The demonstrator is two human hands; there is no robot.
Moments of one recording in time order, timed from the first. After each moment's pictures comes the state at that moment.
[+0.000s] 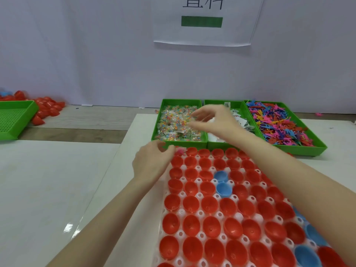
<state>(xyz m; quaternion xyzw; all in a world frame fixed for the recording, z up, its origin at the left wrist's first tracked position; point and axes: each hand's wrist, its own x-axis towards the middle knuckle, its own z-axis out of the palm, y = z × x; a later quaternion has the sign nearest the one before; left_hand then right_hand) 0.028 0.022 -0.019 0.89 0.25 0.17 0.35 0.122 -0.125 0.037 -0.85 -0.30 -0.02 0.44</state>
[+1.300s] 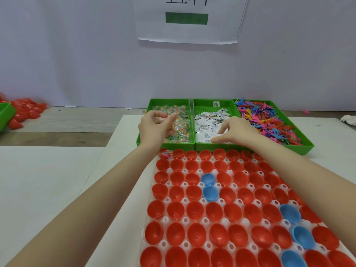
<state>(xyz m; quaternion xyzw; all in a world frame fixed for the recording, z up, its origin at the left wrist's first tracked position) 0.090 0.005 0.009 0.71 0.15 0.24 0.64 0.164 -0.188 0.016 -0.97 -0.15 0.03 0.19</state>
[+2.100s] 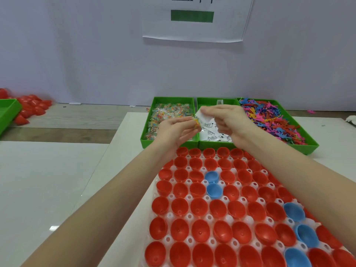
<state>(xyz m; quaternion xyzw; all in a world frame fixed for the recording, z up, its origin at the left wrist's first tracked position) 0.070 -0.021 0.026 0.55 0.13 0.04 0.83 0.126 -0.154 0.043 -0.72 -0.11 0.10 0.68</state>
